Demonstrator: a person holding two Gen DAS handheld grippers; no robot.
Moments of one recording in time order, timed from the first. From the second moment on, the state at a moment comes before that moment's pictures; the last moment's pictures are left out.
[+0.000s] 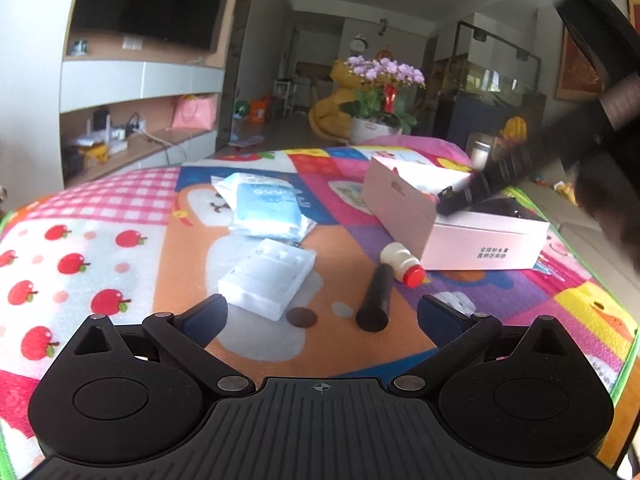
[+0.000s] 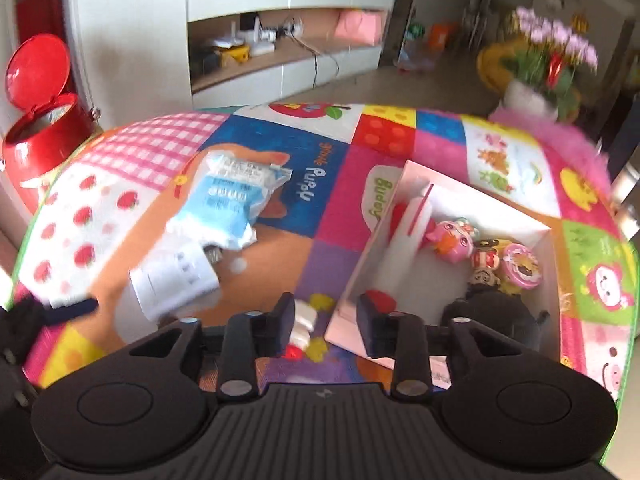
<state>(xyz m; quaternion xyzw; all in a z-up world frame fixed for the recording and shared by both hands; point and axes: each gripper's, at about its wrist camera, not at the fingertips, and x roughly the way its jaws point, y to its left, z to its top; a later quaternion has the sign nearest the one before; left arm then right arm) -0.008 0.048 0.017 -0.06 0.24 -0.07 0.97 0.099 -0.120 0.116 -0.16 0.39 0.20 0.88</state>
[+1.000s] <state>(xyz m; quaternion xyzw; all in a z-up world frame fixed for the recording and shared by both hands) -0.007 -0.025 0.015 0.01 0.31 -0.11 0.94 0.020 -0.240 0.078 -0.01 0.35 0.16 0.92</state>
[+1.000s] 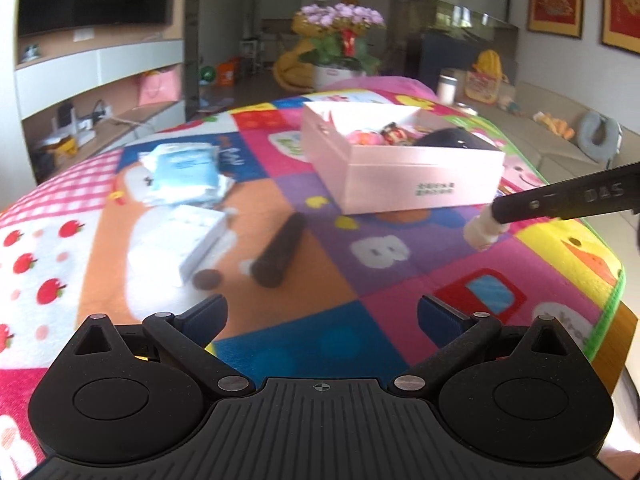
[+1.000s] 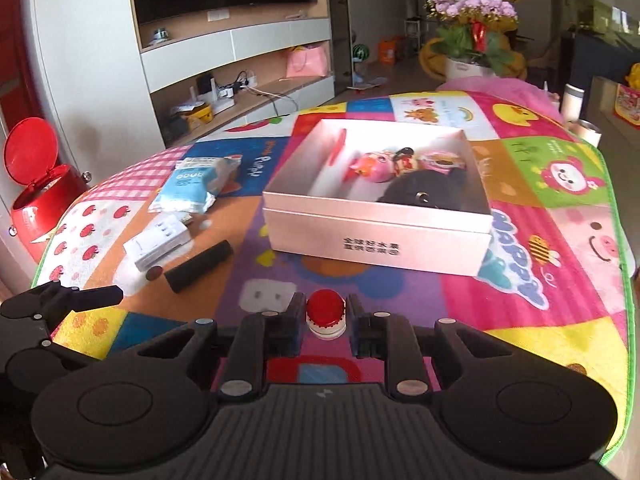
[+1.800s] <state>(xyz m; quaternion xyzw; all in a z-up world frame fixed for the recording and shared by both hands) 0.055 -0.019 0.015 0.04 0.32 -0.07 0.94 -0.015 -0.244 0.007 -0.02 0.30 0.08 0.95</state>
